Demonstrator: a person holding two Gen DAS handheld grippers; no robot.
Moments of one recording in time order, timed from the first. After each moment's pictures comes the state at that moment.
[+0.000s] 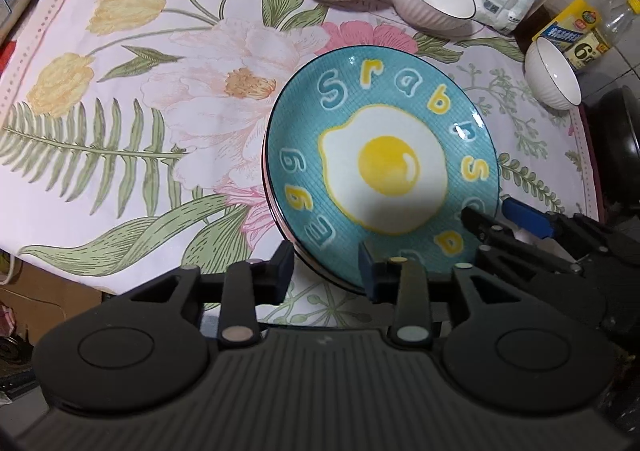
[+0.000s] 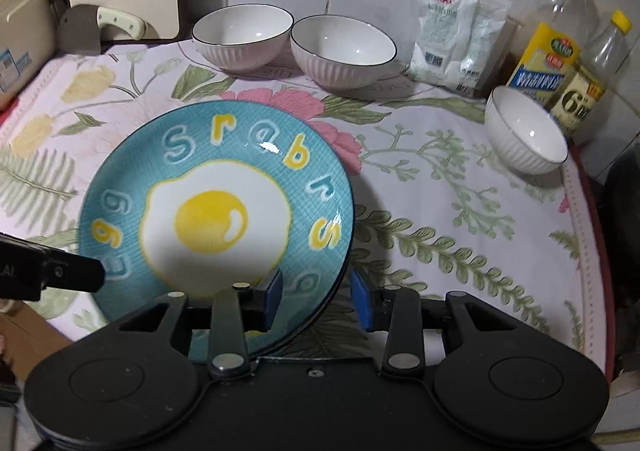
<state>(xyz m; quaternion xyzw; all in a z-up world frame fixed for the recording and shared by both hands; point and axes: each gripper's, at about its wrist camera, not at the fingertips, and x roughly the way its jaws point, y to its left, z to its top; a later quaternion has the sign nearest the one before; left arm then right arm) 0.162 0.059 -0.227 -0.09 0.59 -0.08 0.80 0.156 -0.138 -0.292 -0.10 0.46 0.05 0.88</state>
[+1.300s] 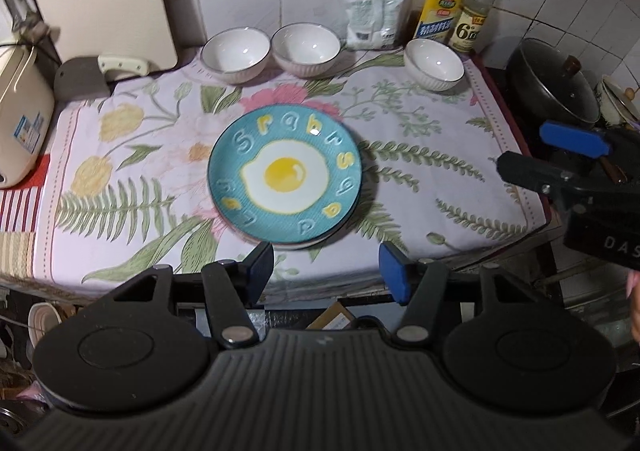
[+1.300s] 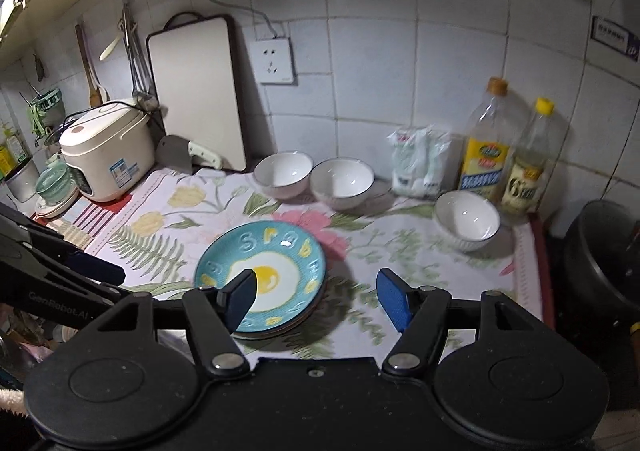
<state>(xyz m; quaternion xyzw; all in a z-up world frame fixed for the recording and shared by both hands) 0.057 -0.030 -0.089 0.02 0.51 -0.12 0.85 0.029 -0.250 -0.130 -0.04 0.32 0.16 0.93</state>
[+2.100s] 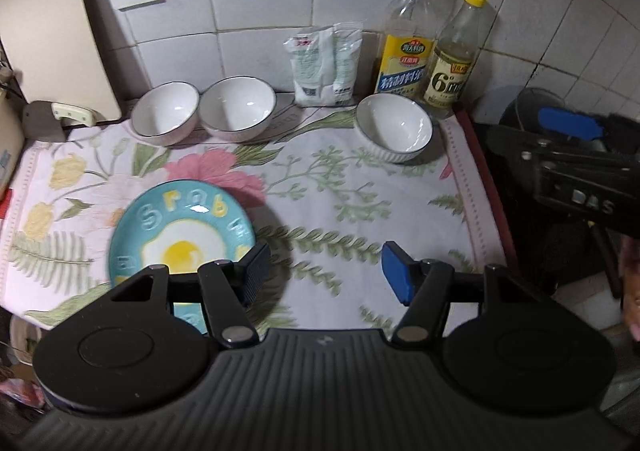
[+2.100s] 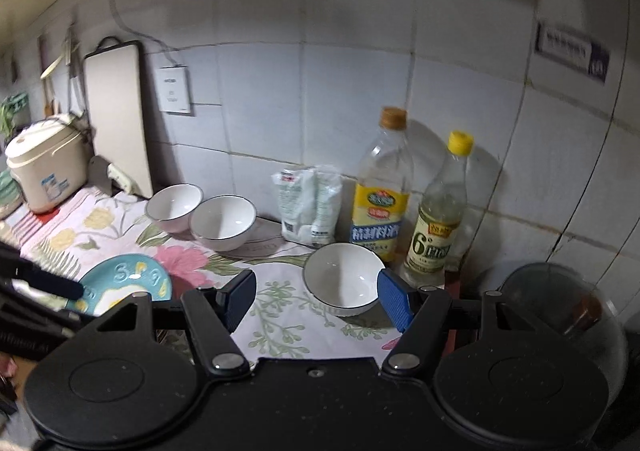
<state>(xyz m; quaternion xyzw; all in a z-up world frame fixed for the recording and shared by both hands) 0.130 -0.189 -0.107 -0.01 0.47 -0.07 0.88 0.141 -0.397 -0.135 -0.07 0.27 0.14 0.95</state>
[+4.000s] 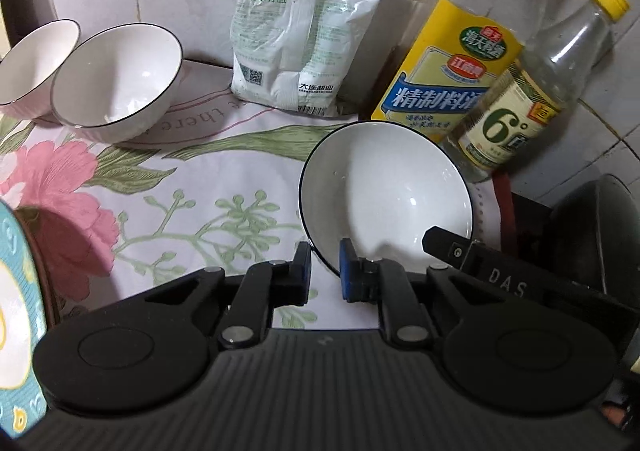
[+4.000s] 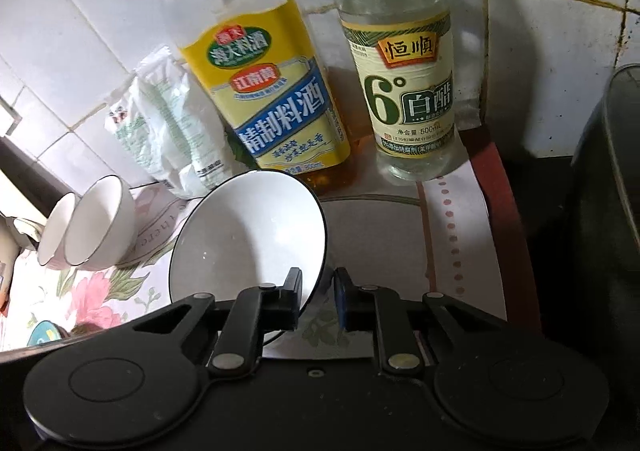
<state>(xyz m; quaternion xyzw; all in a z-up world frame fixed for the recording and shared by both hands) 0.299 -0.252 -0.242 -0.13 0.48 -0.04 0.86 0.323 -0.441 -0.271 0.12 0.44 0.08 0.89</state>
